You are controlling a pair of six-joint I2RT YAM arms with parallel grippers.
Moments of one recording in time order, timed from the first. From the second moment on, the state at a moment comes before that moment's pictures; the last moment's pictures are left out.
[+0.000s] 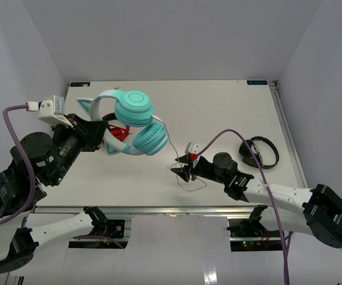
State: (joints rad) left arm -0.91 0.79 1.56 -0.86 -0.56 -0.51; right arm 0.96 1.11 0.42 0.57 -0.25 -0.10
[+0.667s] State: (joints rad) left arm -0.91 0.78 1.60 -0.89 -0.89 -0.48; right arm 0.76 1.12 0.42 0.47 -0.15 0.04
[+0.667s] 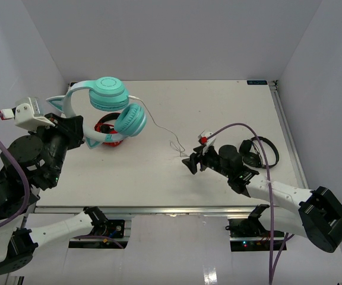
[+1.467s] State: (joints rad) left arm -0.91 0.80 1.50 -0.87 -1.03 -0.46; right arm 0.69 1.22 0.44 0.46 -0.35 0.10
